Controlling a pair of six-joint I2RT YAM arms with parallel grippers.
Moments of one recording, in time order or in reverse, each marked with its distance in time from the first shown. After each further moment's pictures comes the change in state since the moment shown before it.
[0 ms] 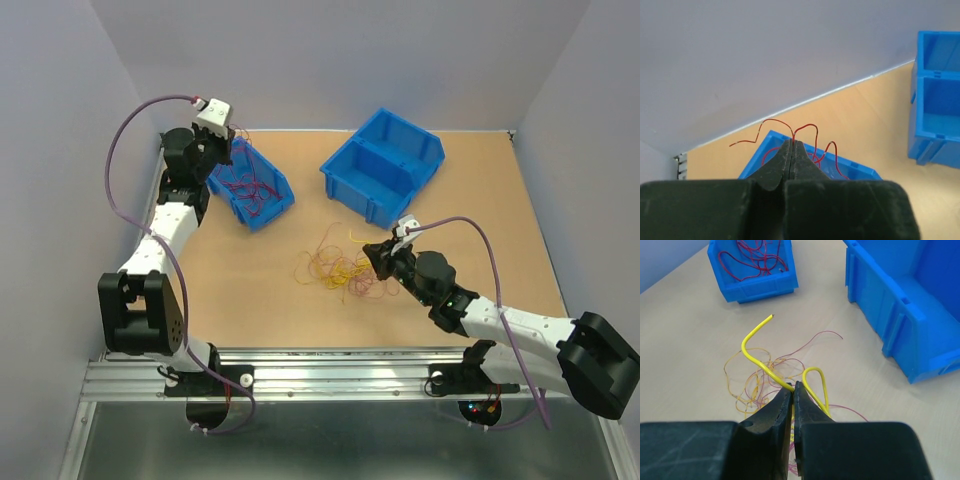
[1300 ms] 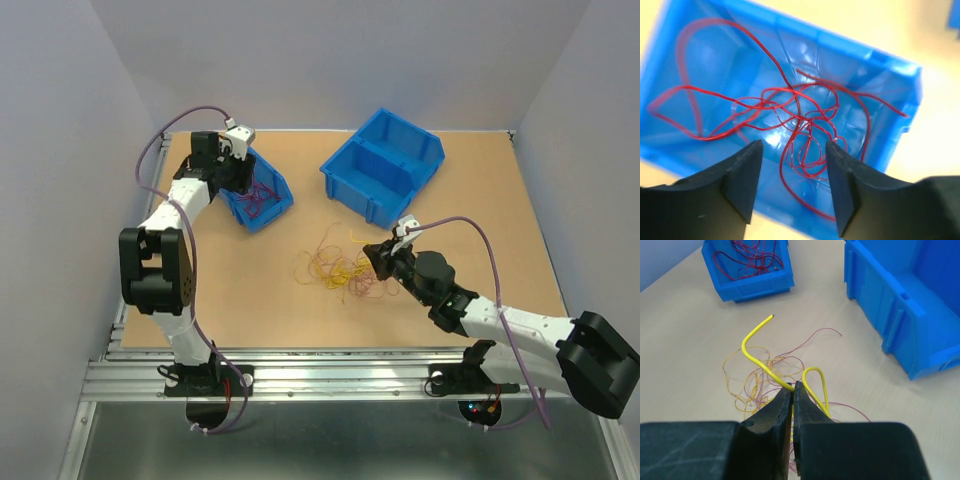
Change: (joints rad) left arm 0.017 0.323 0.175 -0.508 -0.009 0.117; right arm 0.000 0.006 0.000 -0.007 0.010 0.013
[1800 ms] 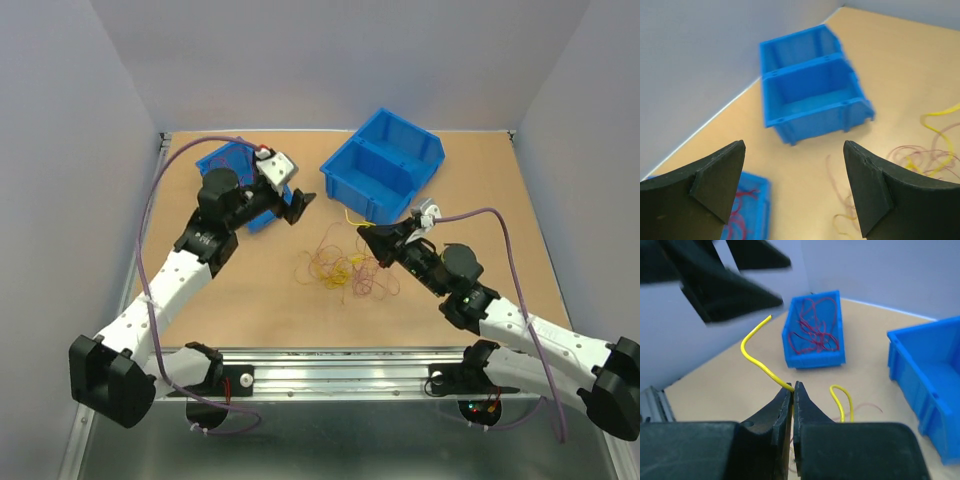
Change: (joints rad) left arm -0.364 -0.638 -0.352 0.320 0.134 -0.072; right arm 0.000 -0.172 0.117 -0.018 -0.192 0.025
